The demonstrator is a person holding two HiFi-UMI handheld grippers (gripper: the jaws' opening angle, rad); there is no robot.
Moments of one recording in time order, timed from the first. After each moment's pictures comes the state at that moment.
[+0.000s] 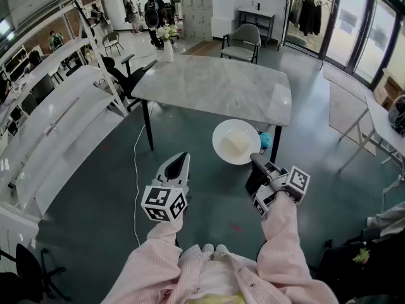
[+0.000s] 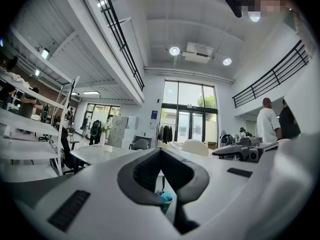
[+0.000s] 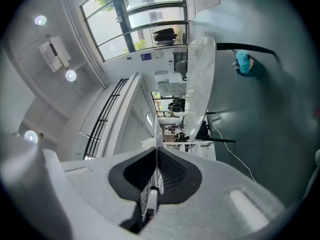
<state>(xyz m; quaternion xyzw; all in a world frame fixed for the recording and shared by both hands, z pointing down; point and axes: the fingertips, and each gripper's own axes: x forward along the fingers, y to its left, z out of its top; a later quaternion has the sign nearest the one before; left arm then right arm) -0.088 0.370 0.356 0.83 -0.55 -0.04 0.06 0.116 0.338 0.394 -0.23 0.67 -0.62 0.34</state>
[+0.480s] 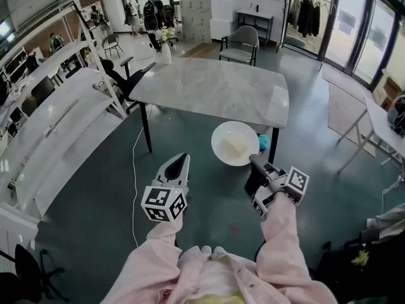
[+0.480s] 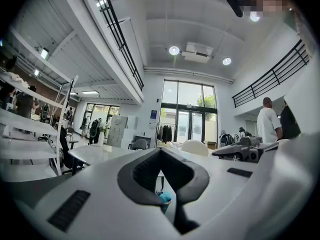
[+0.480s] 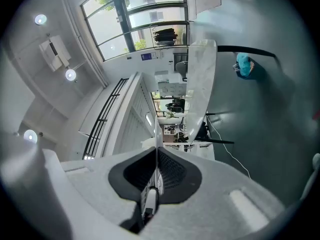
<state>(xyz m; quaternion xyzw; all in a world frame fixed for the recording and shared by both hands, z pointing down) -0.078 0.365 0.362 0.83 -0.55 -0.04 0.06 0.125 0.334 0.400 -0.24 0.67 -0.62 0.33</state>
